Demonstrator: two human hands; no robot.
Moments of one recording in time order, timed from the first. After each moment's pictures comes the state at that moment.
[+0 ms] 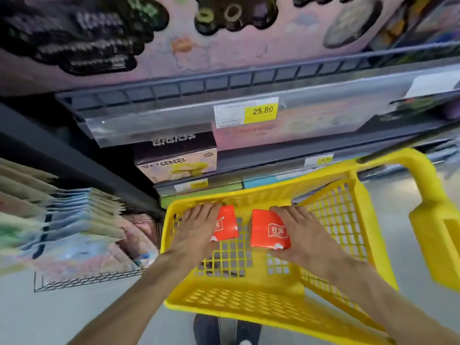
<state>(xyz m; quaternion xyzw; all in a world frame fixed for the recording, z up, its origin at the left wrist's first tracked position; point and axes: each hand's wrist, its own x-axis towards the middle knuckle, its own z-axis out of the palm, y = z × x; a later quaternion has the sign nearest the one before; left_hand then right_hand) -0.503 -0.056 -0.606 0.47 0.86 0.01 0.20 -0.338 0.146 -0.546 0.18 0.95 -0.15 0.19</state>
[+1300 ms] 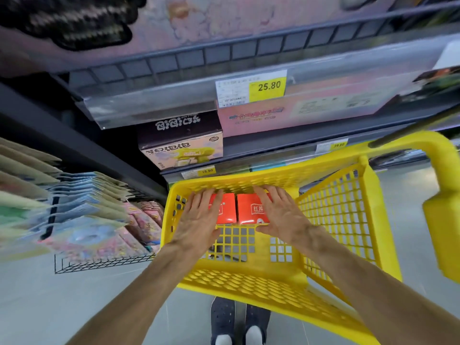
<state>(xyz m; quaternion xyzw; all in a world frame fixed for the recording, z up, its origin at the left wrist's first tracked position) -0.498 -0.066 -0.606 0.47 0.87 -0.04 0.16 -0.379 0.135 -0.632 0.13 0.96 -0.14 0.18</state>
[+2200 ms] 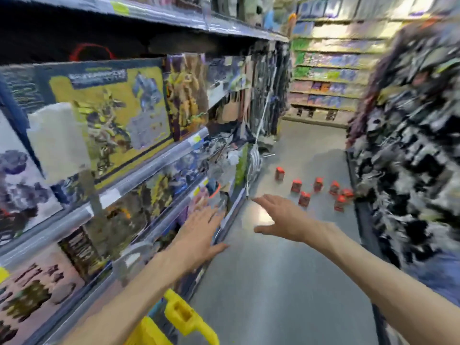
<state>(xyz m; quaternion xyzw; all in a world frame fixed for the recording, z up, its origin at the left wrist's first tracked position) -0.181 0.230 -0.056 0.88 0.47 0.12 -0.01 0.092 0.270 -0.031 0.50 0.87 0.00 -0.06</state>
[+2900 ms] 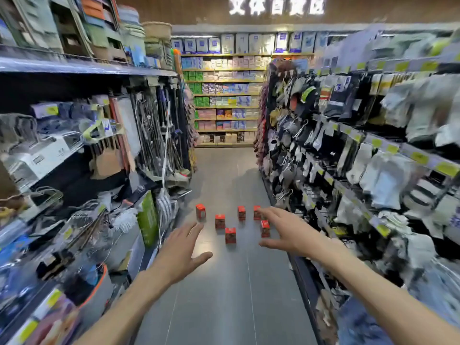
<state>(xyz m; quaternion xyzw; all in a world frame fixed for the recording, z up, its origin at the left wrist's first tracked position) 0.212 0.580 -0.040 0.92 0.37 0.14 0.02 0.518 0.470 0.005 0.67 0.73 0.01 -0.11</state>
